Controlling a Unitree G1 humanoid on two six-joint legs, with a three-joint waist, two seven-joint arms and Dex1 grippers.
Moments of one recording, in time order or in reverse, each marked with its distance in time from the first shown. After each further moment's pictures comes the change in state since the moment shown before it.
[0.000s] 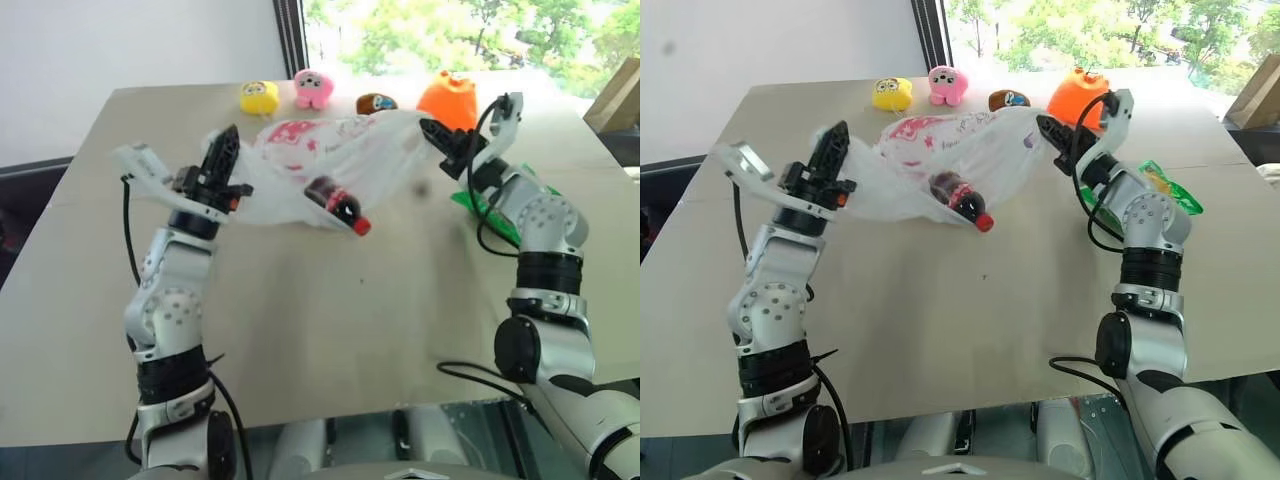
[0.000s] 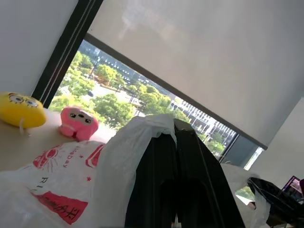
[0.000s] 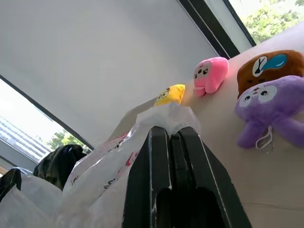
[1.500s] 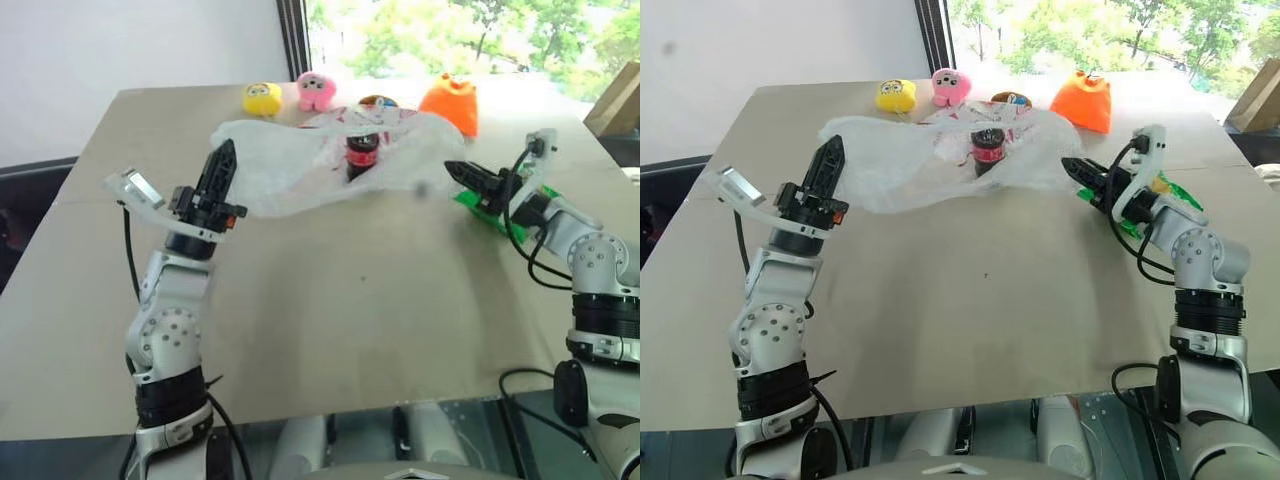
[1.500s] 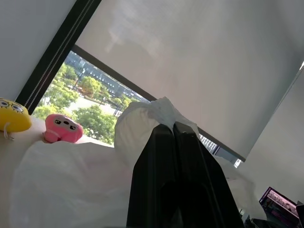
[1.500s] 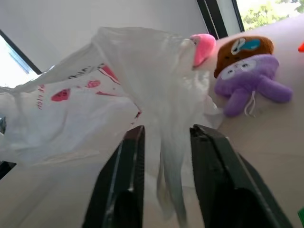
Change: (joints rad) left arm 0.127 -0.041 -0.040 -0.068 -0.051 -0.041 -0.060; right arm 0.285 -0.284 0.170 -0.262 0.076 -0.028 0.182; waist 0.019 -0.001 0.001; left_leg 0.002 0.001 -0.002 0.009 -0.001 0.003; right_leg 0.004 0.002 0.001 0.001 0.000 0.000
